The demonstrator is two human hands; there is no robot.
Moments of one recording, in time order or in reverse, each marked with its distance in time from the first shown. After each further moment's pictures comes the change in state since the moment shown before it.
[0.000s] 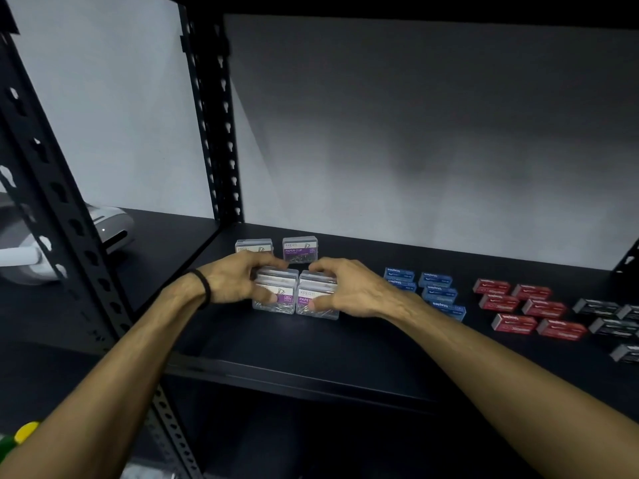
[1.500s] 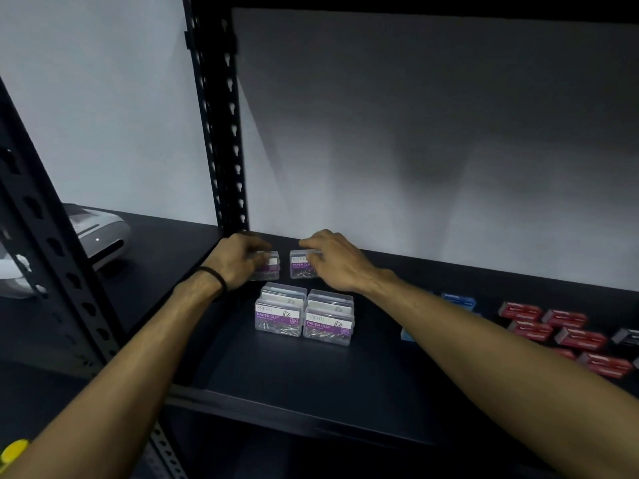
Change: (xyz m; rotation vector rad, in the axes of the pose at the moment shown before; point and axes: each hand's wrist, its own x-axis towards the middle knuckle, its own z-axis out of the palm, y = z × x) left_hand 0.045 -0.014 -0.021 0.118 0.483 -0.103; right_hand 0.095 0.005 -0.004 -0.111 0.147 -0.106
